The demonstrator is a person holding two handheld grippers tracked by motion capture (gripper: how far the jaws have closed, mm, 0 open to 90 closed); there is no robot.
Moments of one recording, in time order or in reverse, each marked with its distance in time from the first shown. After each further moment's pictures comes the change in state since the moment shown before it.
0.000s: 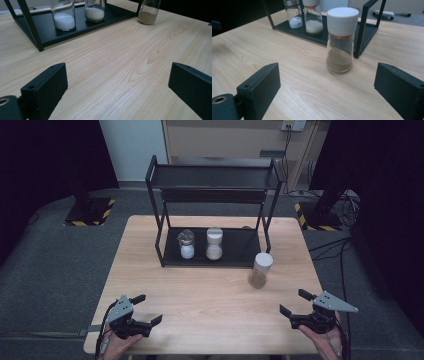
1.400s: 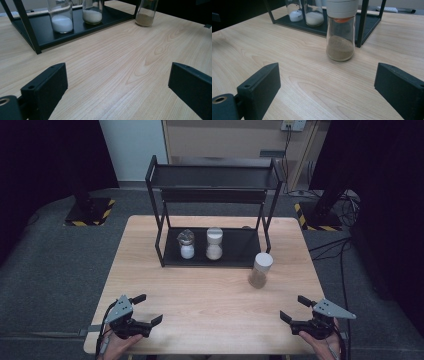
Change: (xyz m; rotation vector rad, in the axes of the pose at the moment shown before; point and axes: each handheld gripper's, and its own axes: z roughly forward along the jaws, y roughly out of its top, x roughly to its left) left arm 0.002 -0.002 0.000 -0.015 -0.017 0.004; right arm -0.010 -0.029 0.003 -0.008 0.021 0.014
